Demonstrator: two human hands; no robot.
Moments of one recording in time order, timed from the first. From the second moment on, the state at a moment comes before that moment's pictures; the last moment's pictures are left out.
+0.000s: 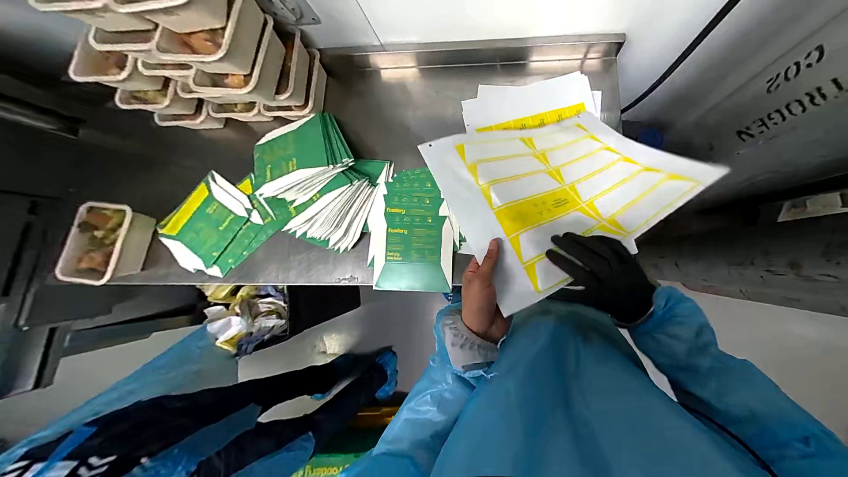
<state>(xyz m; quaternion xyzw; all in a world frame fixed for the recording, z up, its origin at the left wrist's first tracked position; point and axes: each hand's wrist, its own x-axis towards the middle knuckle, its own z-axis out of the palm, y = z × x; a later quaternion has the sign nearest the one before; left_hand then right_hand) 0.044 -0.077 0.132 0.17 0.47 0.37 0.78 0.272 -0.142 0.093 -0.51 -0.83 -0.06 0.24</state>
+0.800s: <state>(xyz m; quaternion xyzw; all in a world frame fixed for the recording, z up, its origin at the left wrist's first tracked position) 0.051 -0.072 0.124 0.14 0.47 0.33 0.81 0.226 -0.167 0.152 -0.40 -0.87 -0.12 0.26</state>
